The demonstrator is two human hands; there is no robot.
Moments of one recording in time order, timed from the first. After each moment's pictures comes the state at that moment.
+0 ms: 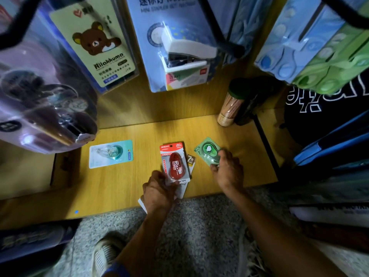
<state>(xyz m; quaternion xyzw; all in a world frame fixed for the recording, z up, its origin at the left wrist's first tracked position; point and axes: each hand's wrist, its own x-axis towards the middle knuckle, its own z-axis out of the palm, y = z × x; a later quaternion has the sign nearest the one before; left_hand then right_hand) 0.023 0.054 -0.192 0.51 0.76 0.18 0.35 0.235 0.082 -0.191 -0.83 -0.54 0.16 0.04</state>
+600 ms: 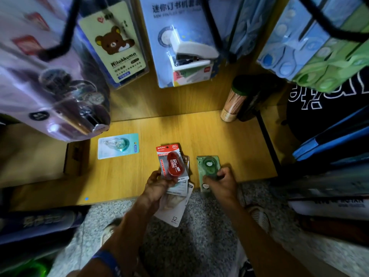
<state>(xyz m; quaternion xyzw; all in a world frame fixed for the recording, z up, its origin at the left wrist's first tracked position) 0.004 0.053 -0.164 0.17 0.65 0.28 0.68 0.201 0.022 -0.180 -0.80 -0.27 0.44 0.32</state>
